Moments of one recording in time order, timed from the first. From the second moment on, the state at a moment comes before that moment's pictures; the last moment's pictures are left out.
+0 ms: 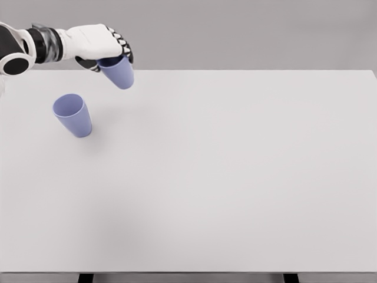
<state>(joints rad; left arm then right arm) -1.12 0.57 -0.85 -1.04 -0.76 -0.61 -0.44 0.02 0.00 0.02 0.08 -0.10 -0.24 -0.01</state>
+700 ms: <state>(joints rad) -1.12 0.69 -0.83 -1.13 -0.72 -0.61 -0.44 0.02 0.00 0.02 0.08 -0.11 -0.24 -0.01</state>
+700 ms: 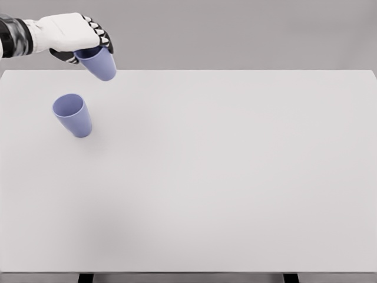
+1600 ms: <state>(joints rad) -1.07 0.86 -0.82 -1.24 -0.66 -0.61 -0.44 0.02 0.00 0.02 0.09 -0.10 -0.24 -0.01</state>
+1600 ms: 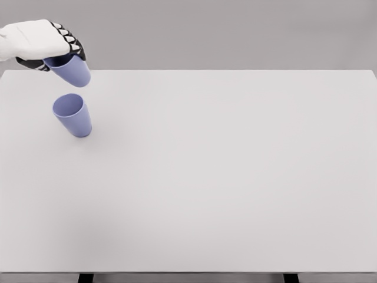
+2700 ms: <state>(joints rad) -1.02 0.92 -0.76 -1.25 -0.66 -0.61 -0.44 0.02 0.00 0.02 0.08 -0.10 -0.24 -0.01</state>
